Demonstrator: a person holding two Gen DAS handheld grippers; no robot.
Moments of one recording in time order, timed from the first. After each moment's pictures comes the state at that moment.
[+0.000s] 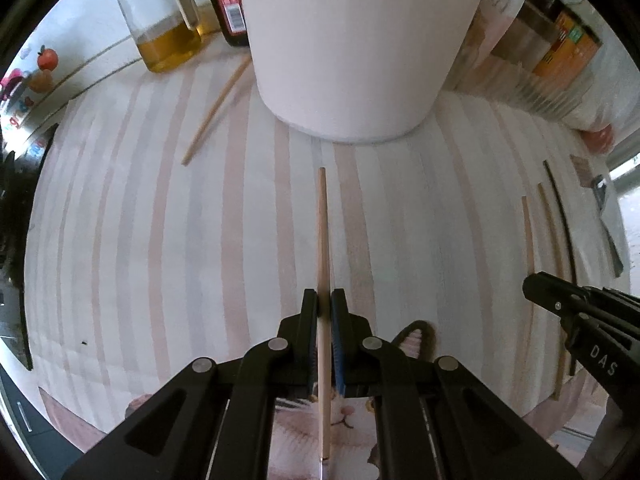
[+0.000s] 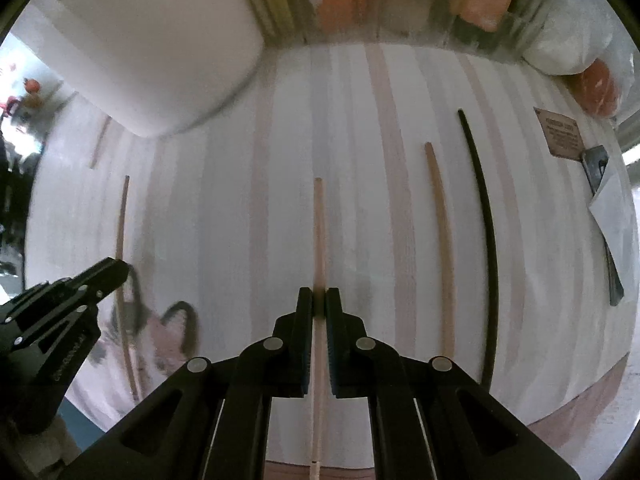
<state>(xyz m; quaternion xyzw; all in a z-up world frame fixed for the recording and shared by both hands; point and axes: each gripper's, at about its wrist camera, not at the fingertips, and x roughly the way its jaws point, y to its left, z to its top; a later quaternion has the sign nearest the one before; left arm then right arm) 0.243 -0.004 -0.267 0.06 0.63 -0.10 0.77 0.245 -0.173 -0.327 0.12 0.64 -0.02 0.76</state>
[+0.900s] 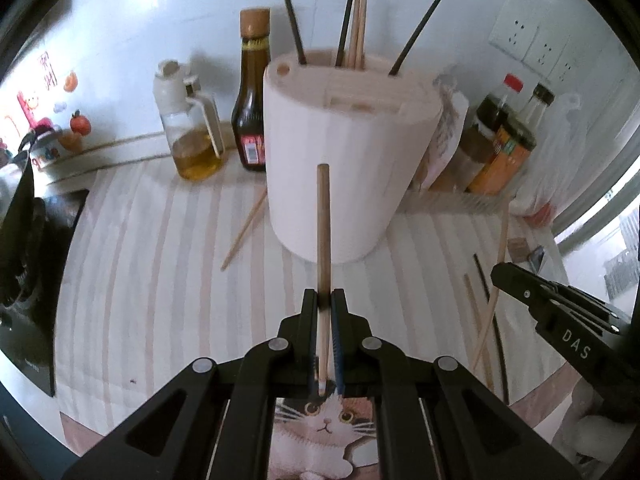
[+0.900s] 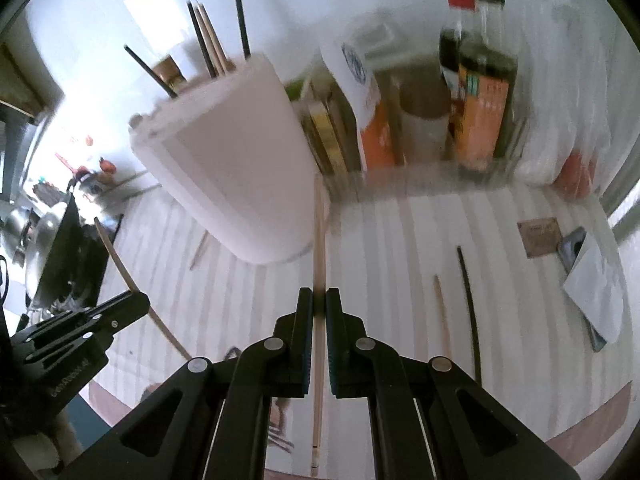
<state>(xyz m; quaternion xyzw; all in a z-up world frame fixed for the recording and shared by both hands) 0.249 0.011 -0.143 0.02 0.52 -0.13 0.84 0.246 -0.174 -0.202 0.15 0.48 0.01 0.86</state>
